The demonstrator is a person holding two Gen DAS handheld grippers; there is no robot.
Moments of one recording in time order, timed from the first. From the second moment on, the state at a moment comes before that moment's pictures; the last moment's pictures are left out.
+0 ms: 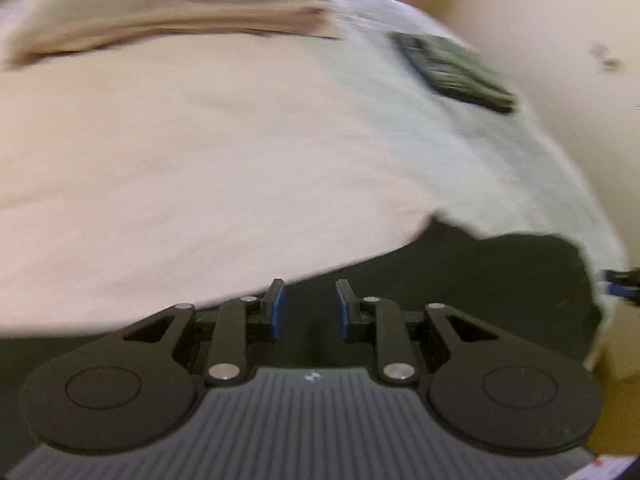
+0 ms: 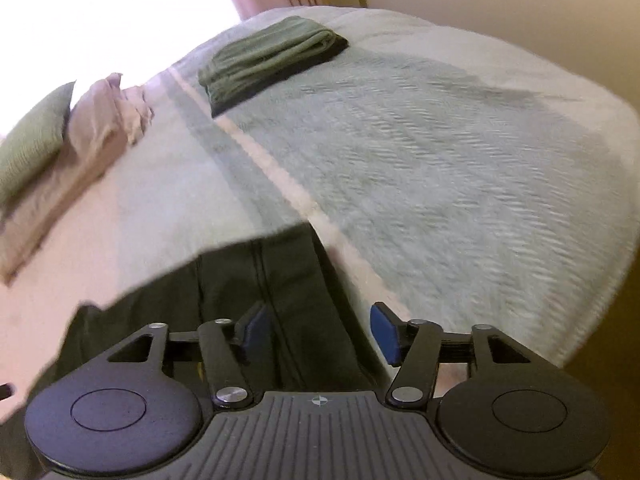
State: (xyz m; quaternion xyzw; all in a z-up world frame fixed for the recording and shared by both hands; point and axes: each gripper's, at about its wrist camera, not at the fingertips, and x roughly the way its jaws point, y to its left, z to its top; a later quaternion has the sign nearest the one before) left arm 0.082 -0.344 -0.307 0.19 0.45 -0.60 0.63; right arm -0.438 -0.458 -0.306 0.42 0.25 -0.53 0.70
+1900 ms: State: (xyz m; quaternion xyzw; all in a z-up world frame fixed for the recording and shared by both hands) left arm 0.036 -0.192 -0.355 0.28 0.38 -0.44 0.76; right arm -0.271 -0.307 -0.384 0.14 0.47 -0.41 0.77
